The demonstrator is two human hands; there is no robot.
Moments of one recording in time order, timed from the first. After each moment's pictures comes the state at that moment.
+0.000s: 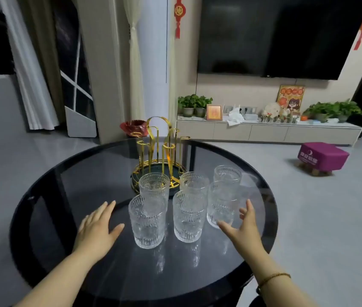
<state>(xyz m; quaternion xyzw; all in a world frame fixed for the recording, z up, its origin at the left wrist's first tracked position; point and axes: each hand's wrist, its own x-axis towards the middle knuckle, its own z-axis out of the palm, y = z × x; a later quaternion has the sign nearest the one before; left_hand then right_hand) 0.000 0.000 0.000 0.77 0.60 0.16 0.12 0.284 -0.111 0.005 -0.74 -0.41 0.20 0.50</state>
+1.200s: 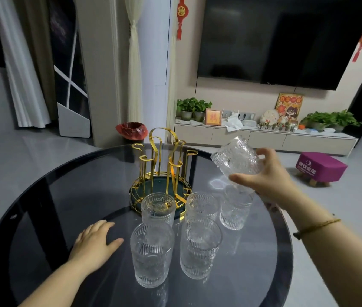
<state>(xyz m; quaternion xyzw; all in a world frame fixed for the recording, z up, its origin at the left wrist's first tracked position) 0.002 0.062 -0.002 0.77 0.61 0.11 0.17 0.306 -0.048 0.158 -0.72 -0.53 0.11 0.44</state>
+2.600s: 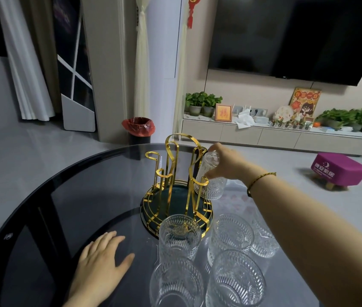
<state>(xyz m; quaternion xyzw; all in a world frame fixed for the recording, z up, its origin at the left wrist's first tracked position) -0.002 0.099 -0.014 0.77 0.60 0.15 0.12 0.281 0.137 0.149 -0.74 -0.65 0.08 0.17</state>
